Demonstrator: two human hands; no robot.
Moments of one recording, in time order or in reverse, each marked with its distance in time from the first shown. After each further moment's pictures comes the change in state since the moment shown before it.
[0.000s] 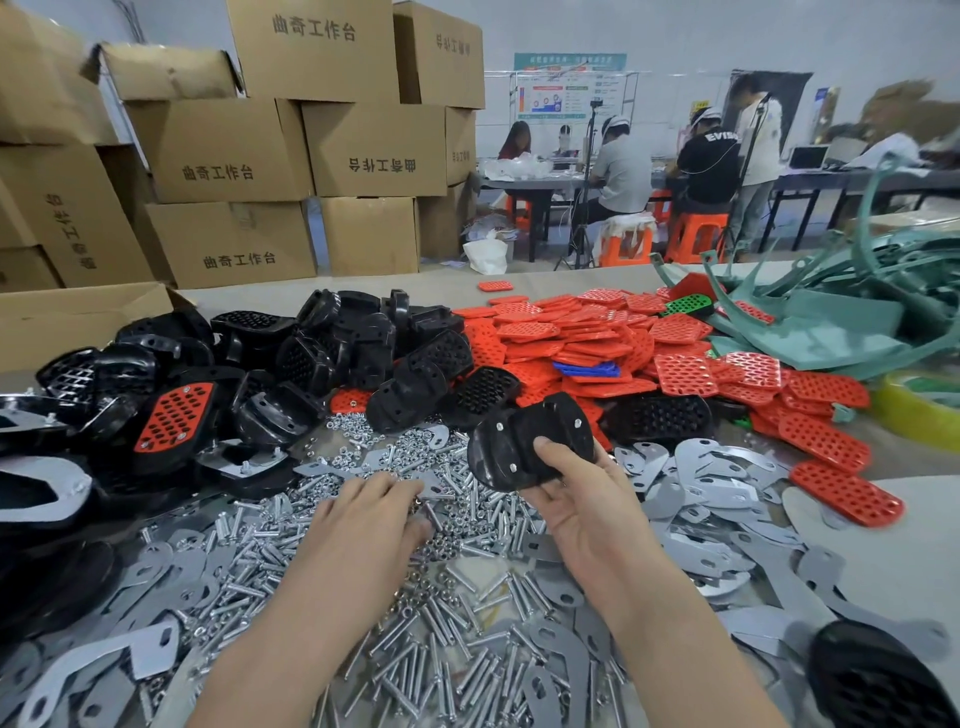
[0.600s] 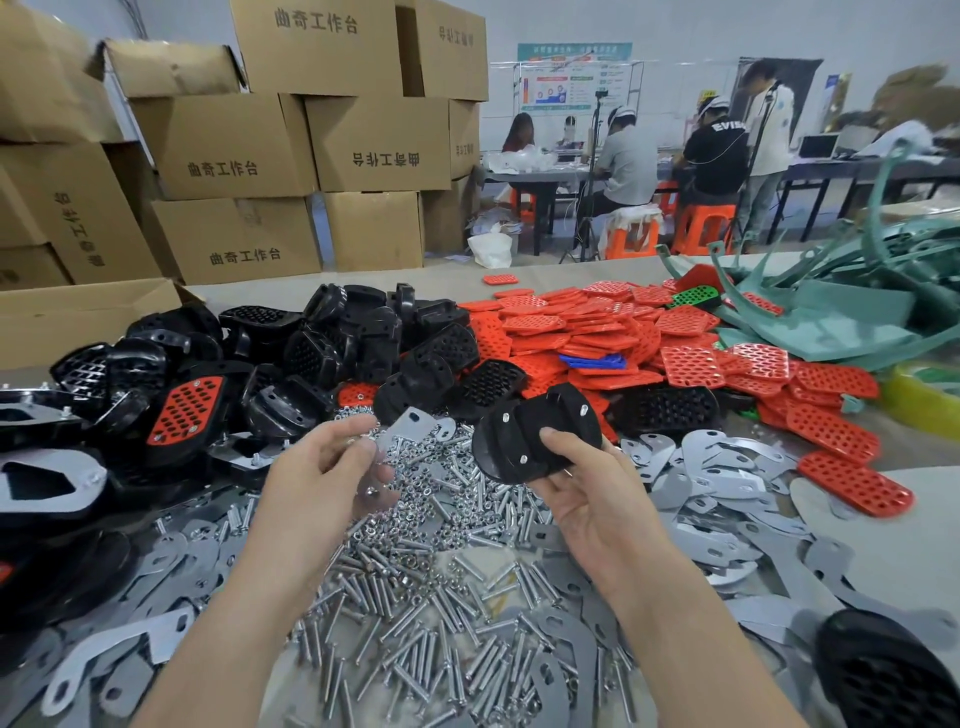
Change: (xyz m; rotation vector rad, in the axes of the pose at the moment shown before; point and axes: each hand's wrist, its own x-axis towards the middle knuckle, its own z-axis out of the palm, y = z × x) left_hand 0.003 -0.015 -0.024 -1.326 0.300 -0.382; right_hand 0.000 -0.001 -0.001 0.042 -0.021 0.020
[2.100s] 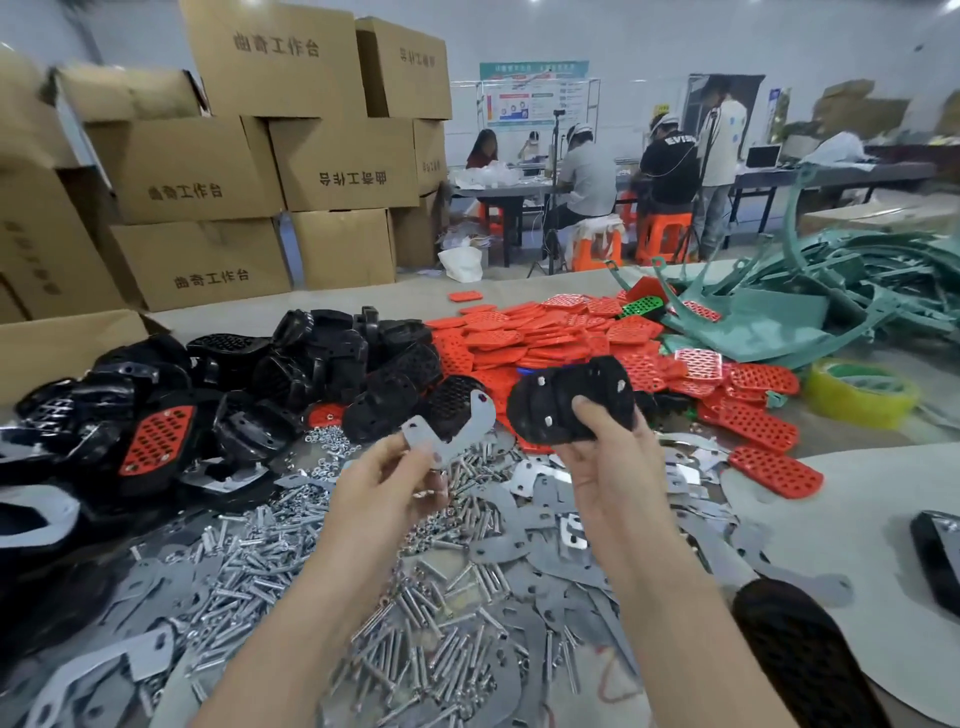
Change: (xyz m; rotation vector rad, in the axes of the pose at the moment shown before) left_hand -0.033 0.013 0.058 -0.189 -0.262 -0.048; right_hand -0.023 -0.045 0.000 0.001 0.186 -0.304
